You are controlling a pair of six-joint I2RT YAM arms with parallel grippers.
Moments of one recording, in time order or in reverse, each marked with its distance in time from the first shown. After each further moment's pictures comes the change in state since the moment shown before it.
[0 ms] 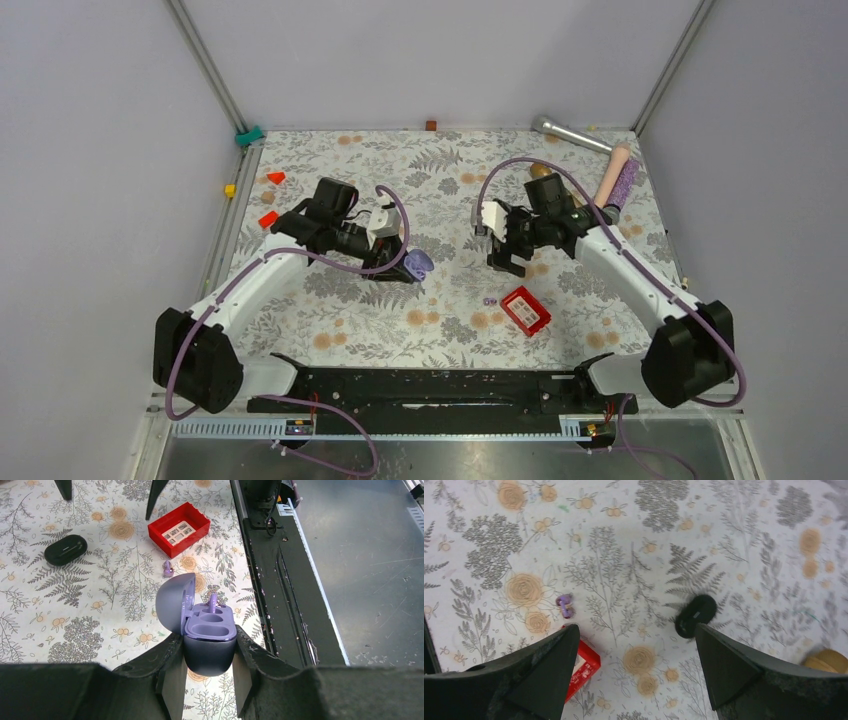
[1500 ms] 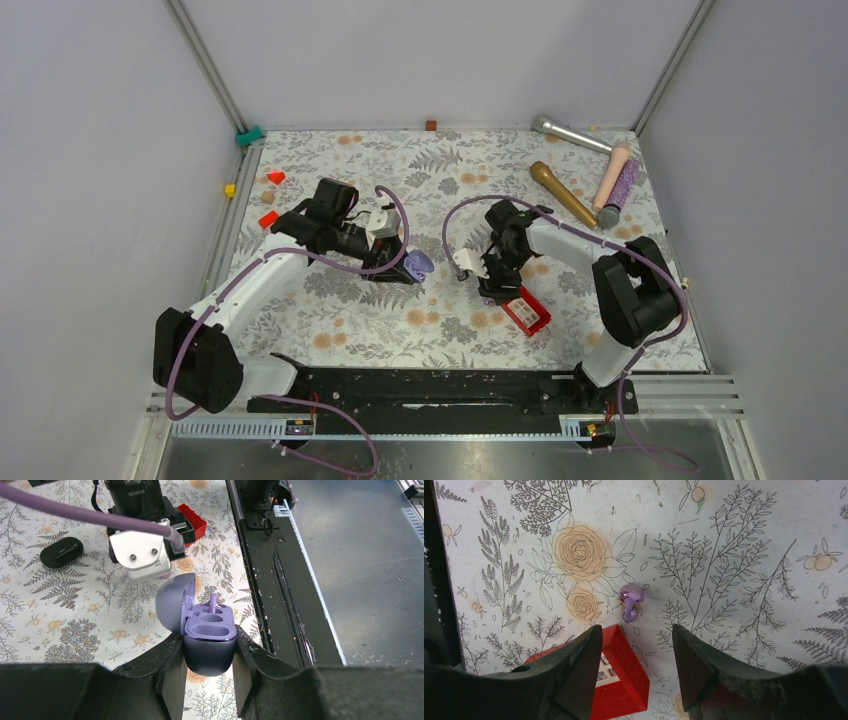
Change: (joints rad) left arm 0.000 -0.001 0.000 -0.013 0.017 0.015; right arm 0.104 0.364 -0.002 -0.200 0.023 -0.296
